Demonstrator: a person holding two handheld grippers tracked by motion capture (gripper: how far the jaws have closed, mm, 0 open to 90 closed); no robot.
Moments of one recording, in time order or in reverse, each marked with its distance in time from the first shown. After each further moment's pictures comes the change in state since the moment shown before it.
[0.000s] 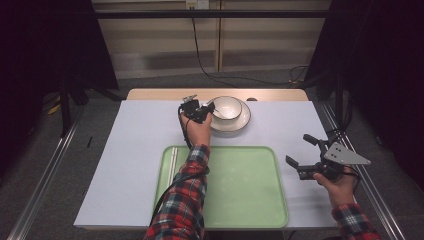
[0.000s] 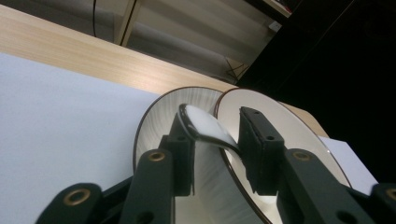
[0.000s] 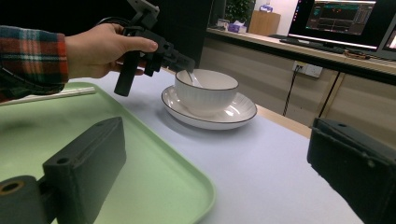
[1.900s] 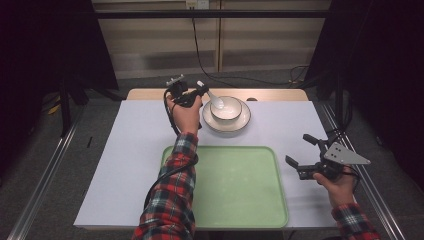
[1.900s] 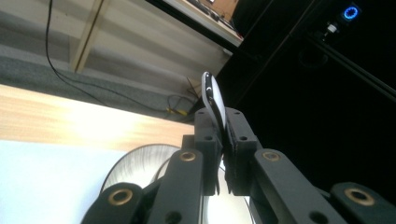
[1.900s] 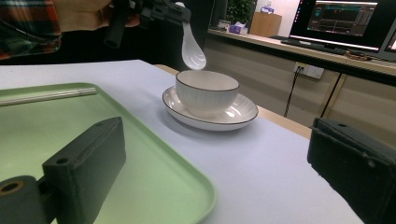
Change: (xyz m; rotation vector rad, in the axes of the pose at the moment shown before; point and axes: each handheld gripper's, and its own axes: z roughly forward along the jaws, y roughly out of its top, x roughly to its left) left arm -0.010 0.067 -0.049 -0.040 -0.184 -0.018; right arm -0.001 -0.001 0.001 -0.004 0.011 -0.009
